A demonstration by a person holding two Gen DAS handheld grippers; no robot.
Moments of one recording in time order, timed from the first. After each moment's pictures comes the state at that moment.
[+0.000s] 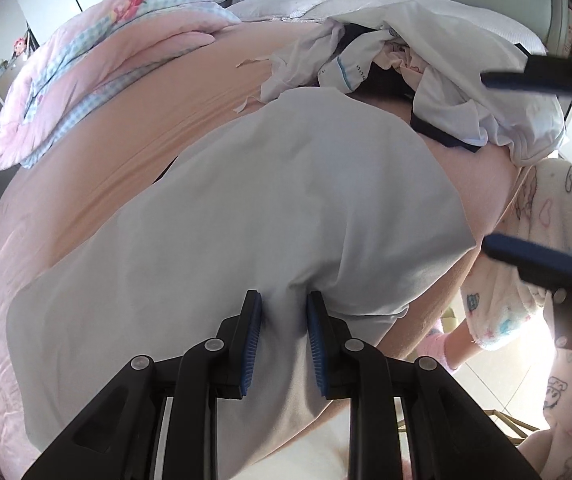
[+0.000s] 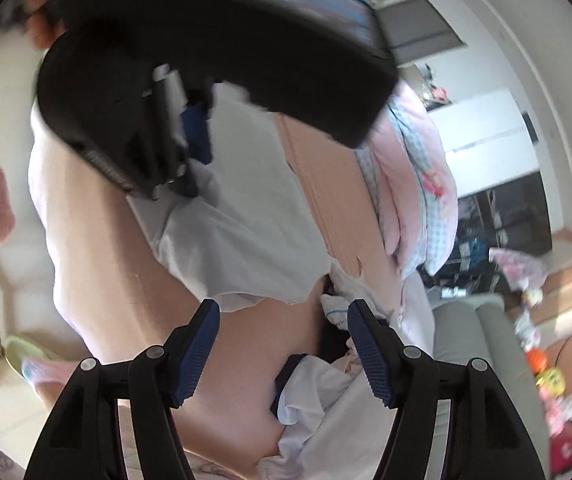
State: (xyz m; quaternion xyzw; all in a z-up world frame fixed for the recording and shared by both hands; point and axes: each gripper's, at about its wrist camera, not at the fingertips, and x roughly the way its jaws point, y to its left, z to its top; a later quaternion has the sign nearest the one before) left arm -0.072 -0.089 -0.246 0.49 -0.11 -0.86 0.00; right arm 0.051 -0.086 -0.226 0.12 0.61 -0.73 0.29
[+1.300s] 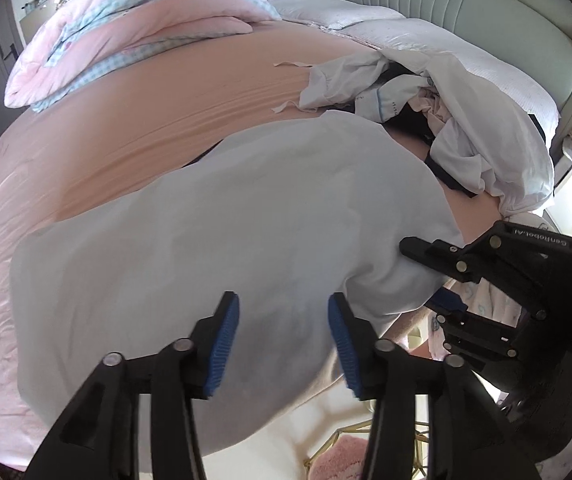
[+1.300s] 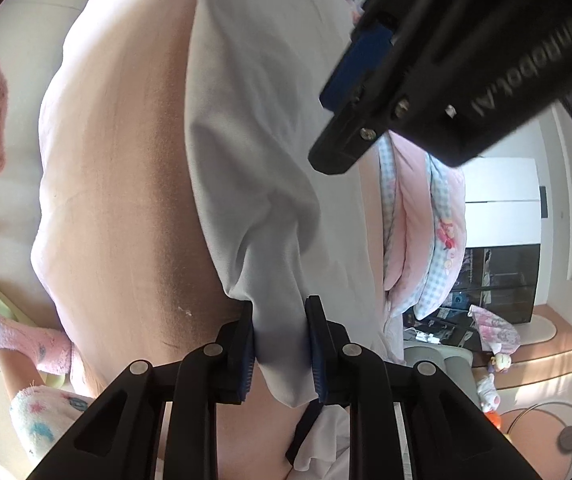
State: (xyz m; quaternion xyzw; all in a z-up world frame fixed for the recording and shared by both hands) left arm -0.049 -0.133 -0.213 0.50 0.00 -0.87 0.02; right arm 0.039 -0.142 -0.286 0.08 0.68 -0.67 0.28
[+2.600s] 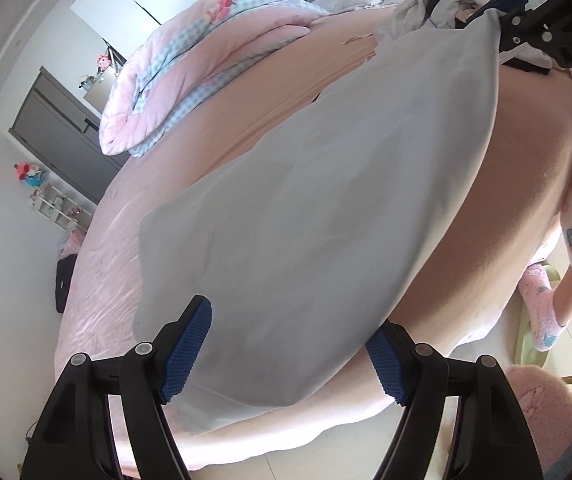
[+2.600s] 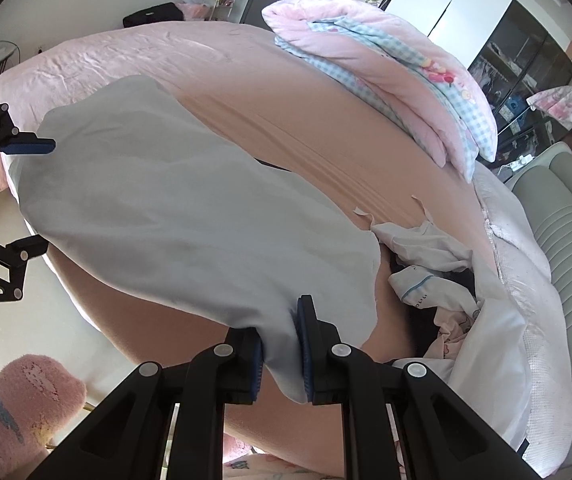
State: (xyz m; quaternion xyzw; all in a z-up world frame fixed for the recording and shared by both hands) left arm 0.033 -0.151 -0.258 0.45 -0.22 -0.84 0.19; right arm -0.025 -0.132 -0.189 0.33 0.35 -0.82 0.31
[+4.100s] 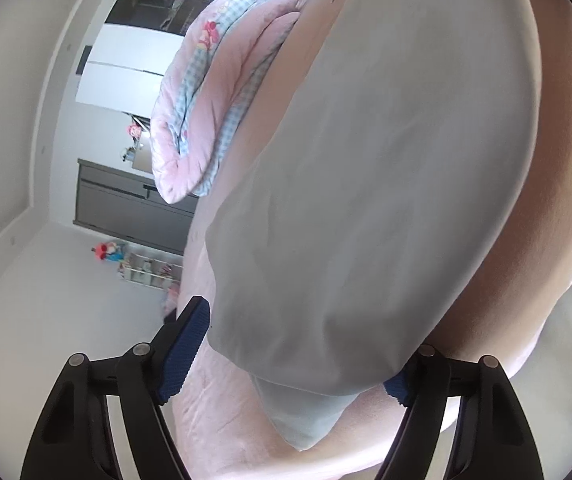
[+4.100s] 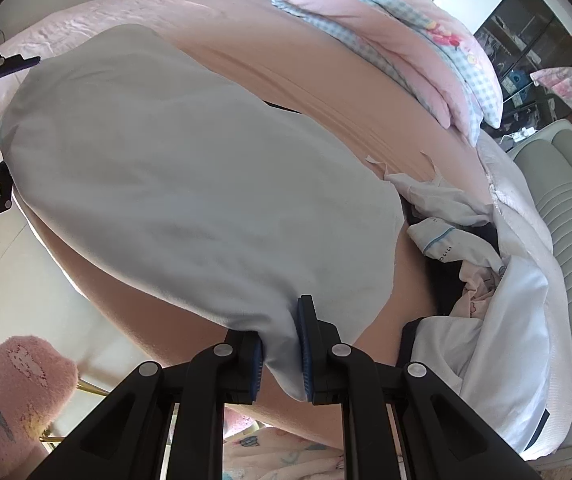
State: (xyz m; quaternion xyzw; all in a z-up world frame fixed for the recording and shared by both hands) left arm 0.048 -0.176 -0.286 0.42 -0.42 -0.77 0.24; right arm -0.024 -0.131 -0.226 0.39 0.36 -0.80 0.28
